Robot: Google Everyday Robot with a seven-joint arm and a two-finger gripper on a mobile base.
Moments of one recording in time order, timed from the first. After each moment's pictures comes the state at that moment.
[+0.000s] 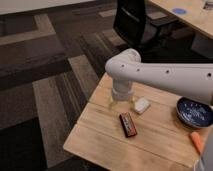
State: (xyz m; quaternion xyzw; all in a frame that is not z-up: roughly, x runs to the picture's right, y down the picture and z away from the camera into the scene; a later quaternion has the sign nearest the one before) arm 0.082 0.079 0.690 -0.23 0.25 0.64 0.69
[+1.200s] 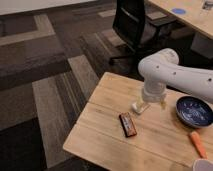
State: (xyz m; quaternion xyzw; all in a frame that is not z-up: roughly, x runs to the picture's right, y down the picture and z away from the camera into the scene) arm 0.242 0.093 0.660 -0.21 0.30 0.61 0.70
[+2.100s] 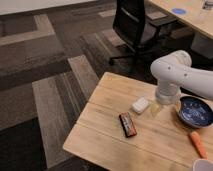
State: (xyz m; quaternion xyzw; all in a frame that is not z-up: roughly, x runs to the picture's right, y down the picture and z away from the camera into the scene) arm 0.296 0.102 0.660 -0.21 0.33 0.57 0.72
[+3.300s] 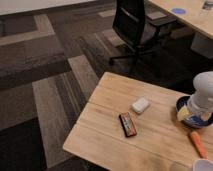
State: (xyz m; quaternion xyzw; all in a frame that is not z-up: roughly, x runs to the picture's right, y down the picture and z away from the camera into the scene) arm 0.436 0.145 0.685 -0.17 0.28 0.68 0.66
